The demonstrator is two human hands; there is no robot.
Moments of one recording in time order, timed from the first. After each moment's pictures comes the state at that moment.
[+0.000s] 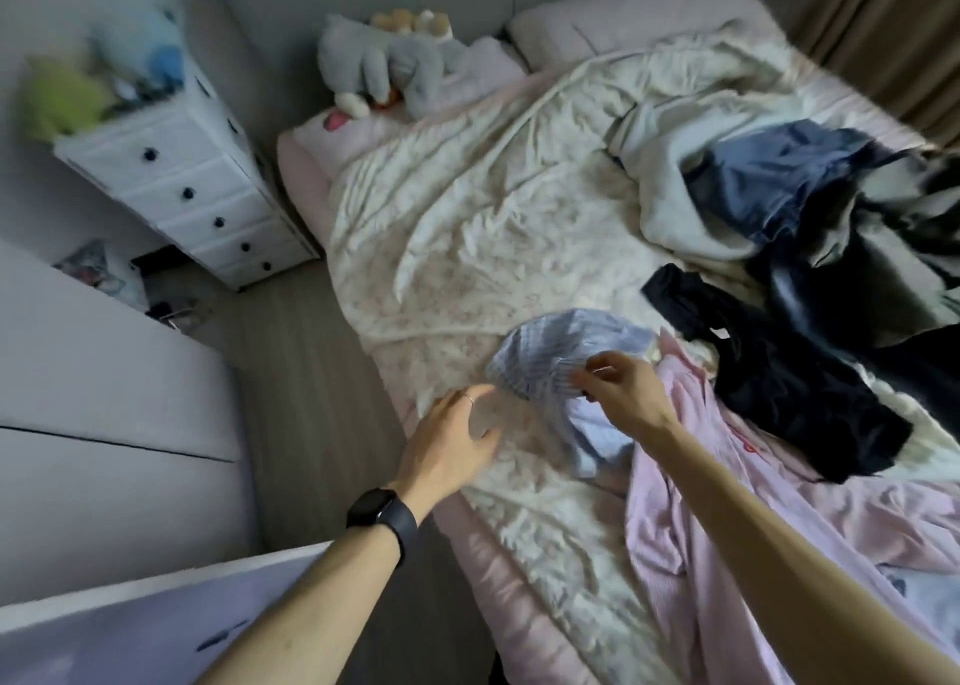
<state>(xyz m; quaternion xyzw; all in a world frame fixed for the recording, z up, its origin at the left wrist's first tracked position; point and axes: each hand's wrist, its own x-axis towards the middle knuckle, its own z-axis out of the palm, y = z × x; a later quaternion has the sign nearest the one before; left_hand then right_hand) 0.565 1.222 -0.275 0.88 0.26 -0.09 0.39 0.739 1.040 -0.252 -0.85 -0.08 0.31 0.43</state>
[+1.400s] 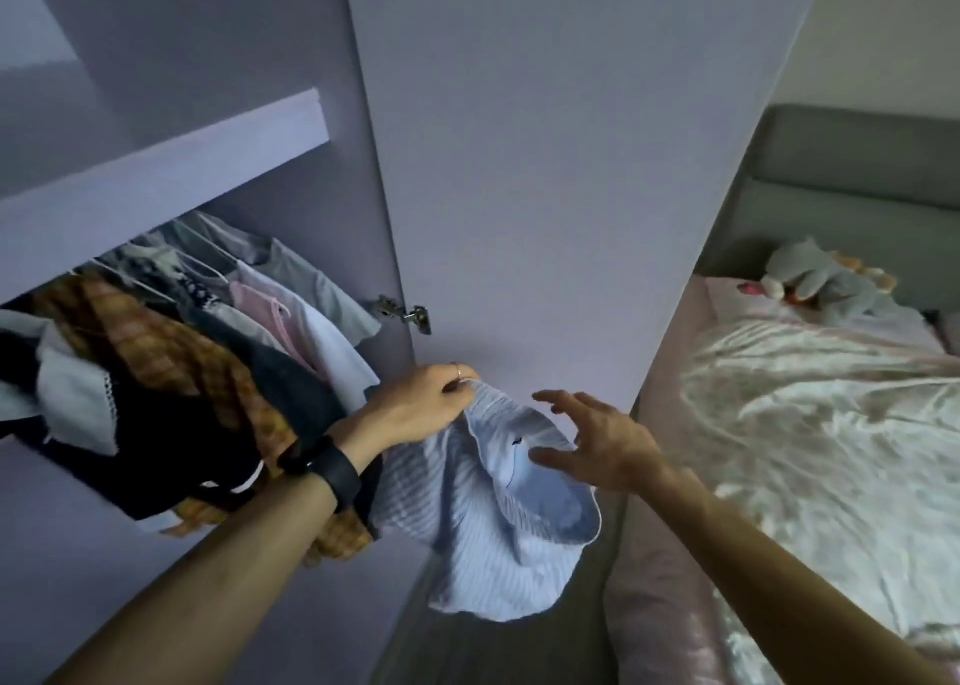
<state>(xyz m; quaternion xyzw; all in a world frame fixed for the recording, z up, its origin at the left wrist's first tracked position) 0.010 1.263 0.024 0.80 0.52 0.11 0.29 0.263 1.193 -0.008 -0.66 -0.72 0.20 0.09</state>
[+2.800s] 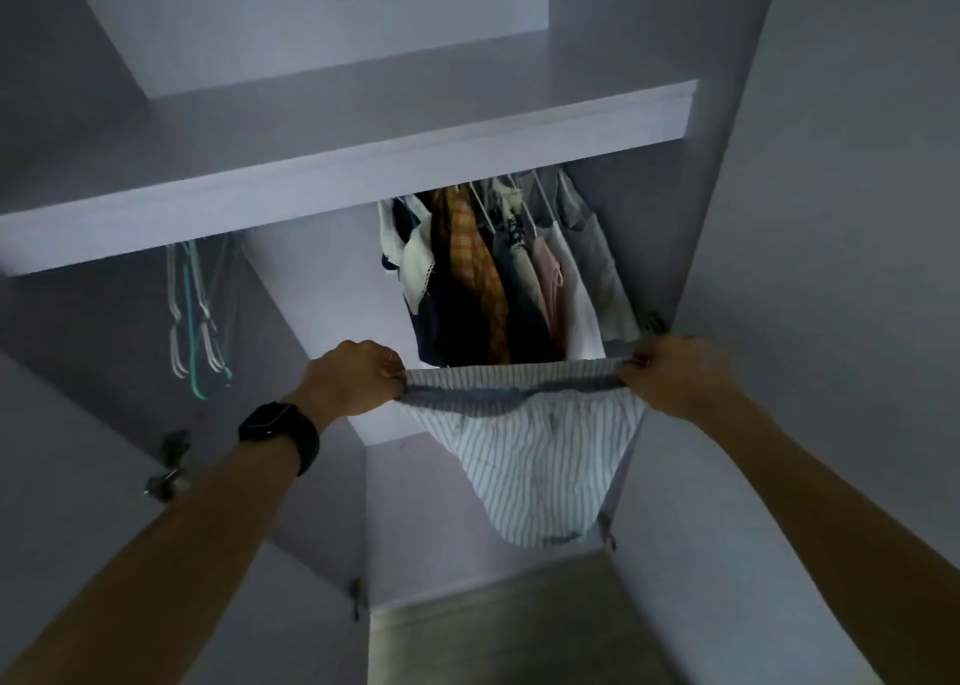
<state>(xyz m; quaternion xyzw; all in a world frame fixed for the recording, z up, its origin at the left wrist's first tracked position) -0.156 1.134 0.069 0.40 0.90 0.01 0.14 0.121 1.388 0.041 -0.39 -0.91 0.13 0.05</state>
